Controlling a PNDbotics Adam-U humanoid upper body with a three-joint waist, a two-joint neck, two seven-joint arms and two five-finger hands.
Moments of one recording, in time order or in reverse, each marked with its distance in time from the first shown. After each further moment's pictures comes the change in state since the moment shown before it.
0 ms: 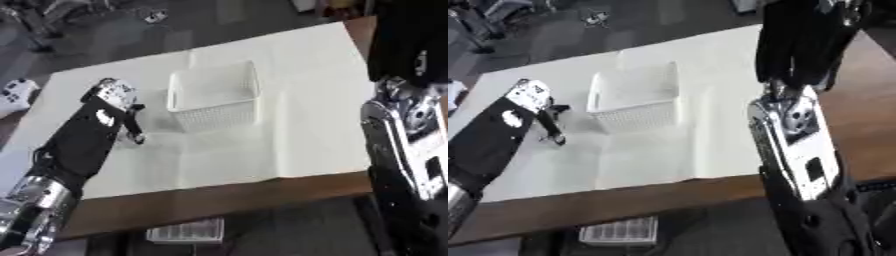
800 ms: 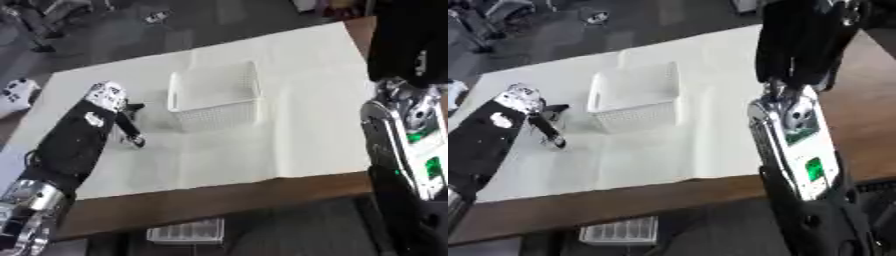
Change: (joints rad) left arm 0.033 0.019 0.031 0.006 0.119 0.047 -0.024; right arm 0.000 0.000 0.000 0.000 0.001 0.004 0.003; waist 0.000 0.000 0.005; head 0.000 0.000
